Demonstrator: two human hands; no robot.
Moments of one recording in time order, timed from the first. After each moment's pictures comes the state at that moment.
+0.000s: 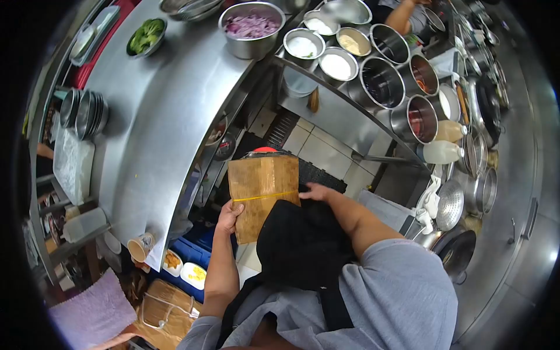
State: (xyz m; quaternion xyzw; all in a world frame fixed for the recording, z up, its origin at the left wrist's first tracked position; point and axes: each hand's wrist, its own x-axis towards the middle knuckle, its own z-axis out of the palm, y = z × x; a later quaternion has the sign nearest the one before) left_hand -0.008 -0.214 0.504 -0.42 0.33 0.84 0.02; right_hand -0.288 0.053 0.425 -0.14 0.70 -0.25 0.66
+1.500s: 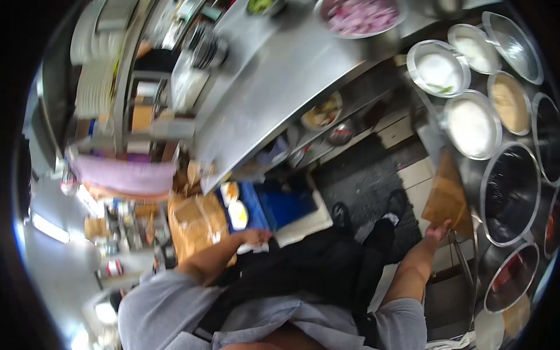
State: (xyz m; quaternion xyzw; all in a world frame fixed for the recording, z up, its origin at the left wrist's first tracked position) left_hand 0.187 -0.127 0.509 -0.30 0.79 0.45 0.30; right_hand -0.489 0.123 0.224 0.35 0.44 -0.80 0.22
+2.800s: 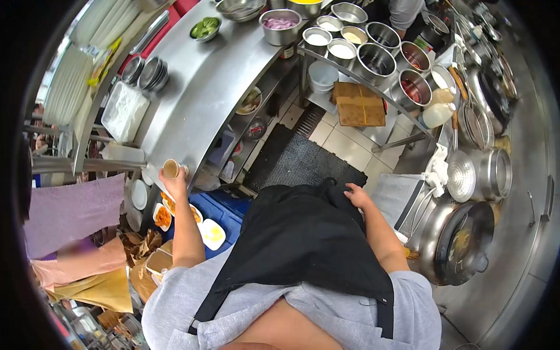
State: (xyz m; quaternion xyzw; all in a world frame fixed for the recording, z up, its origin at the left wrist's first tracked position) left_hand 0.183 -0.314 0.695 -0.60 0.68 0.22 -0.36; right_hand -0.165 0.234 0.544 -0.20 0.83 -0.30 0.43
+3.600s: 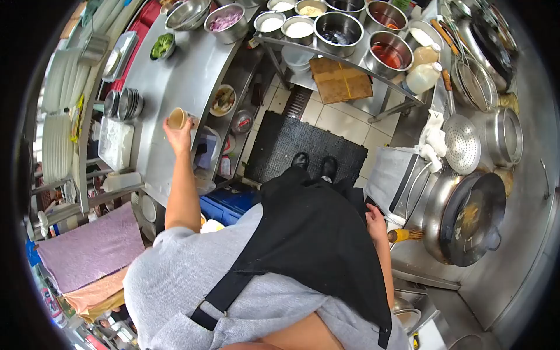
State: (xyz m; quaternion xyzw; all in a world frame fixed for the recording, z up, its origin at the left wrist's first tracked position) left_hand -0.069 -0.298 0.735 -0.46 0.78 0.28 -0.31; right_hand -0.082 0.398 0.626 0.08 0.80 -0.47 0.37
